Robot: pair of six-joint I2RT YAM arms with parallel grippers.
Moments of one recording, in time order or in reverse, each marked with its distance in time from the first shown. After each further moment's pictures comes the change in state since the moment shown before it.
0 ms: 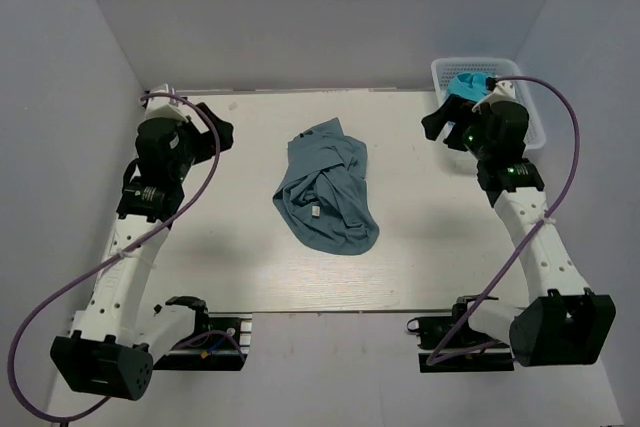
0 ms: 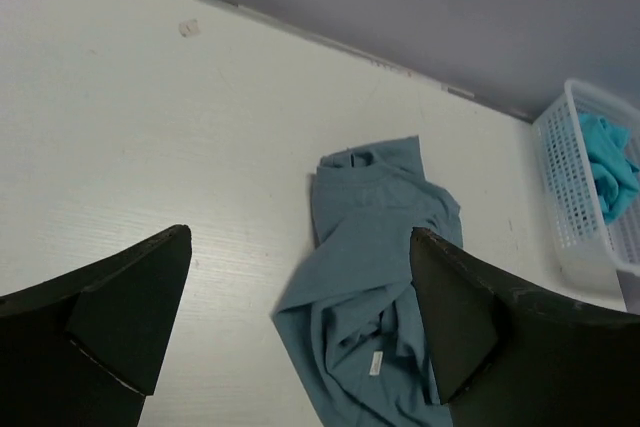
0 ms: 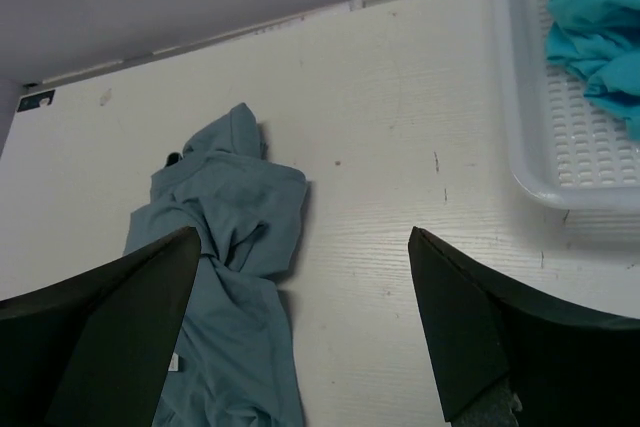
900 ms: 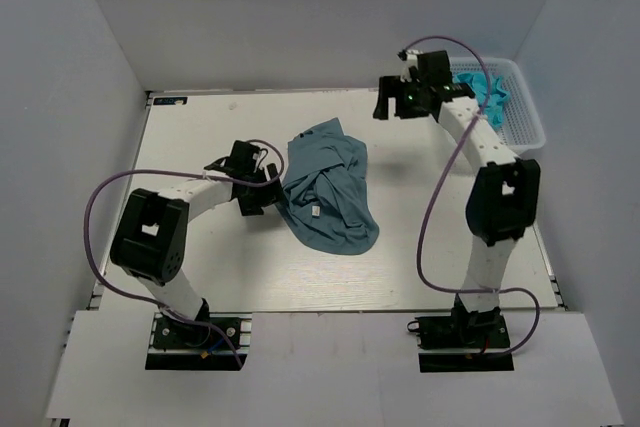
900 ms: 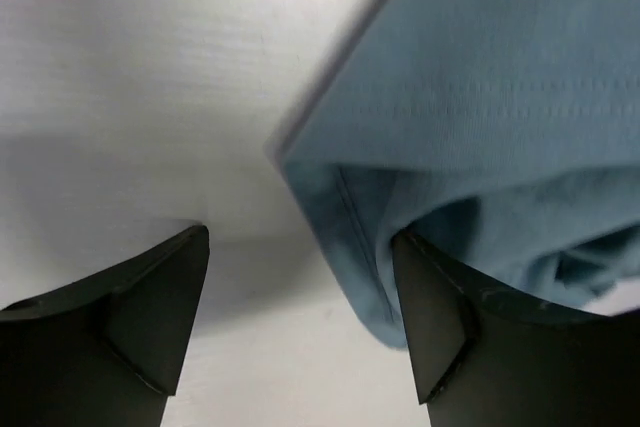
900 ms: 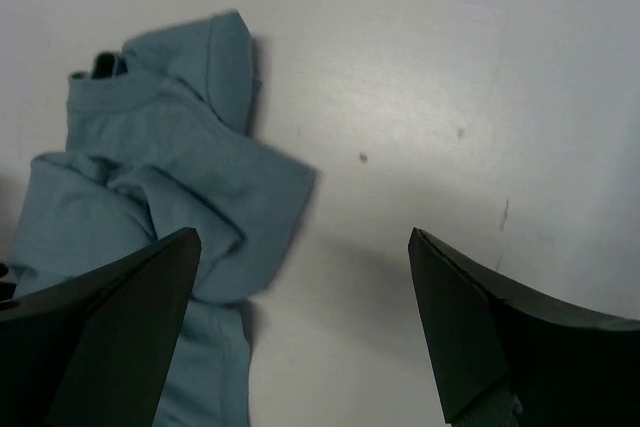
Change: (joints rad) left arm -0.187 0.650 -0.140 -0.031 0.229 -0.129; right arm 0.148 0.728 0.674 -0.372 -0.093 -0.269
